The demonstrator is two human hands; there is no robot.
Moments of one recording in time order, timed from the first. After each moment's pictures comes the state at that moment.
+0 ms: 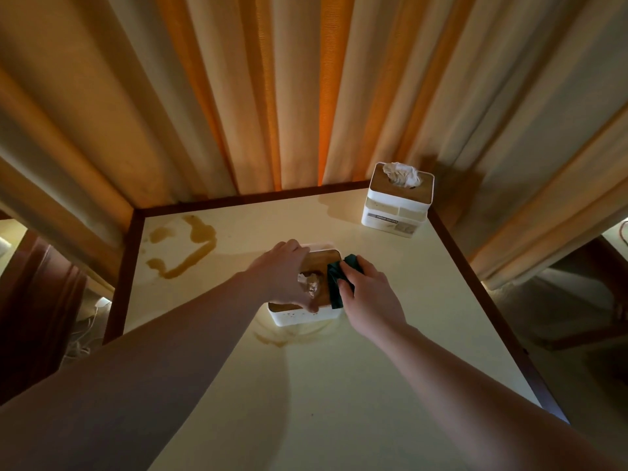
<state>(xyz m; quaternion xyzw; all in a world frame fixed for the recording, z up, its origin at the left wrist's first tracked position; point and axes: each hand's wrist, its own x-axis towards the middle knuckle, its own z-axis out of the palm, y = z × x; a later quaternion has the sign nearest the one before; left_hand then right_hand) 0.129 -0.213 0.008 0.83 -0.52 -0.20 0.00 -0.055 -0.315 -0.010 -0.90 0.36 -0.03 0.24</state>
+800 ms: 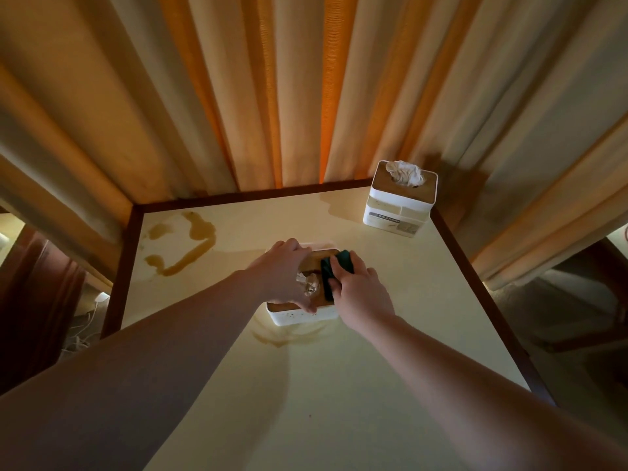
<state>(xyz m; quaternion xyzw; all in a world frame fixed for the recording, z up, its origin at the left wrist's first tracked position) 0.130 -0.214 0.010 0.83 -0.52 -0.22 0.01 -0.033 -0.320 -0.020 -0.93 0.33 0.06 0.16</state>
